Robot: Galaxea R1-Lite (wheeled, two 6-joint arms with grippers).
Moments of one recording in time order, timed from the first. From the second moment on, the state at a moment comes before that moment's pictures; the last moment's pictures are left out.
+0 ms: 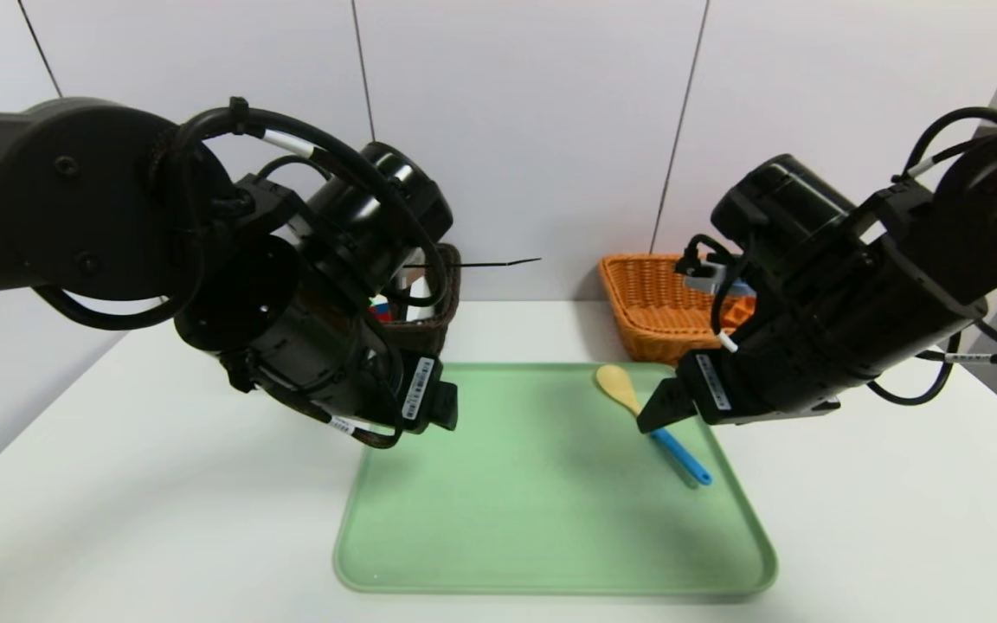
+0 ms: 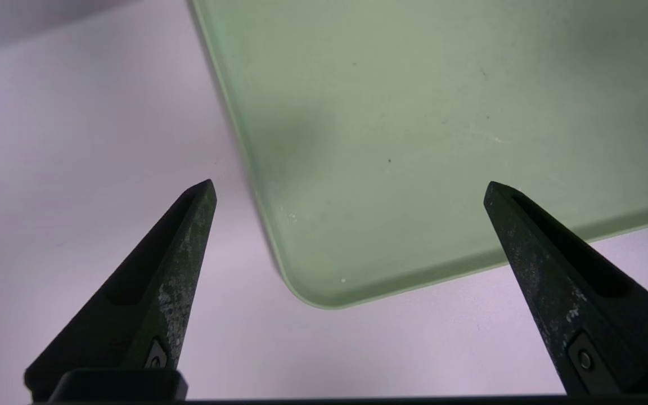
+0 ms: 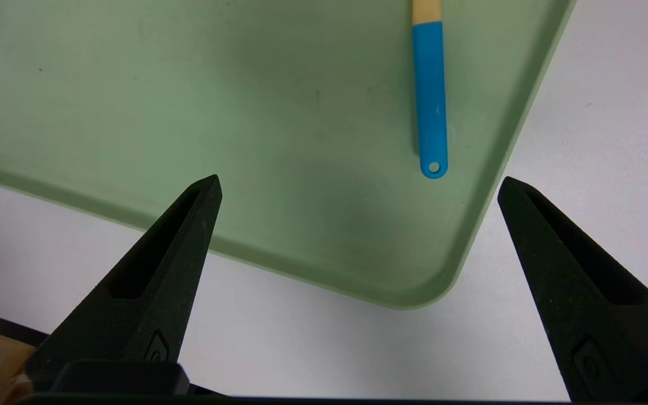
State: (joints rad) left arm -0.73 1.77 -1.59 0.81 0.23 -0.41; right arm 0.53 1.78 -1.52 0.84 0.02 0.31
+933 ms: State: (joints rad) left arm -0.73 1.75 -1.49 0.75 0.20 -0.43; right arm 0.54 2.01 -1.56 0.75 -0.08 0.28
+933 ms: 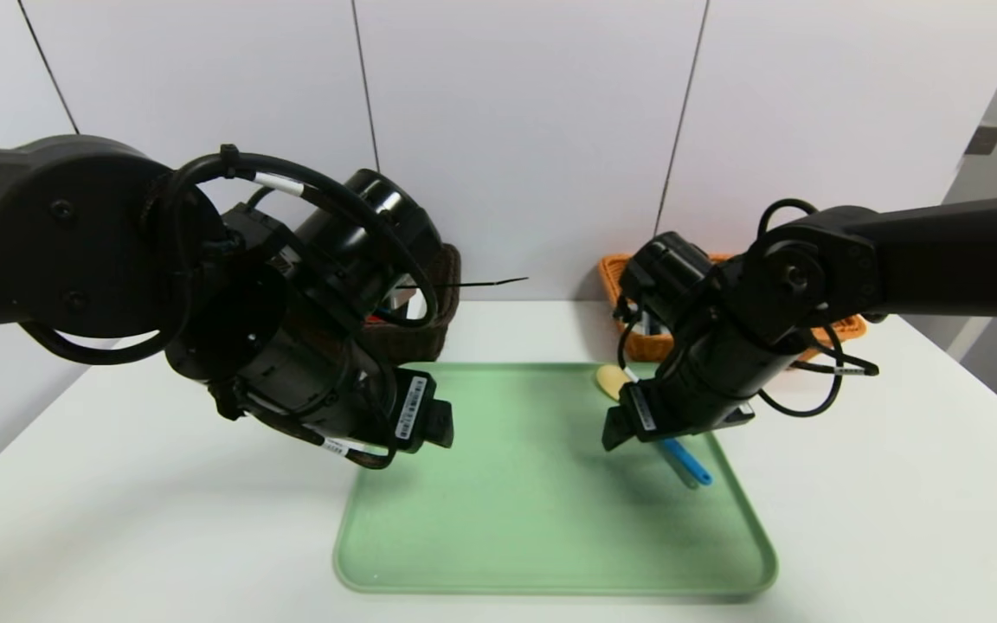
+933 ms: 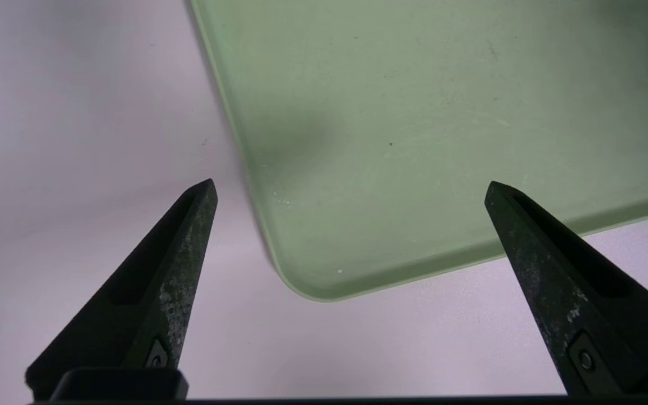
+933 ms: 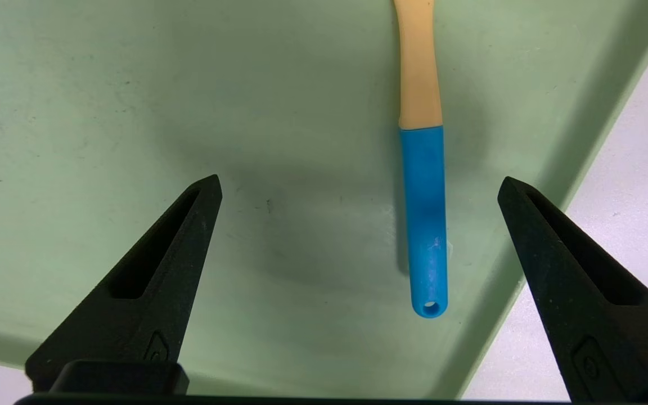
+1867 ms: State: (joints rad) left arm -0.72 1.75 -1.49 0.74 0.20 -0.43; right arm 0.55 2.05 -1.55 0.75 -0.09 0.27
